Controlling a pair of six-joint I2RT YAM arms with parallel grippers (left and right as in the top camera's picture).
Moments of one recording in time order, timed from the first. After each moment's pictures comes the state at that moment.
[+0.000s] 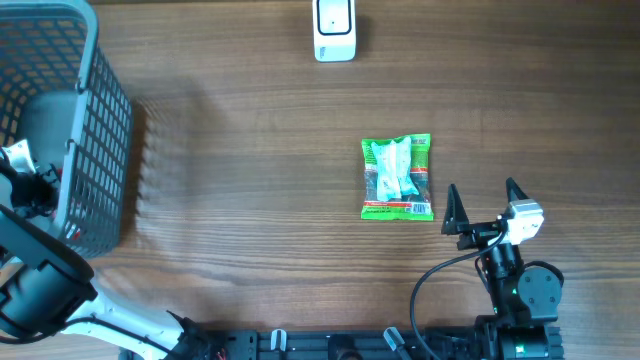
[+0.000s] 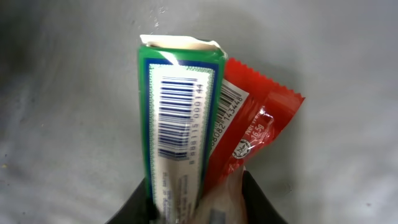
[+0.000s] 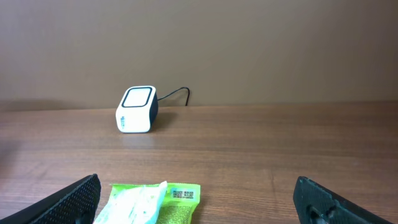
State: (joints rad) left arm 0.82 1.96 1.38 -0.77 0.09 0.29; right arm 0.02 0.01 0.01 0.00 -0.10 0.08
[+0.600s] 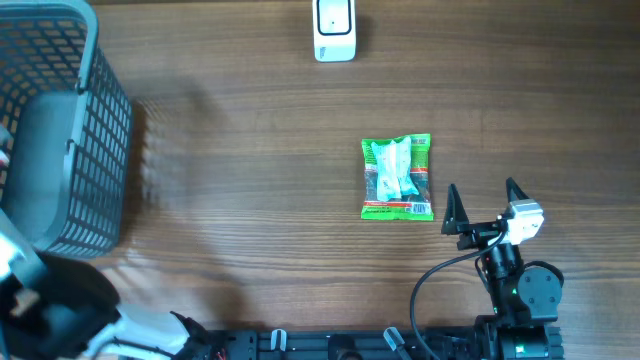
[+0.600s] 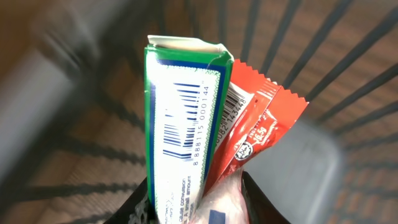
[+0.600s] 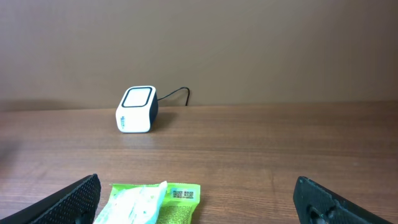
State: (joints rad) left arm 0.72 1.75 1.81 -0.82 0.05 0.22; right arm 0.02 0.01 0.01 0.00 -0.10 0.08
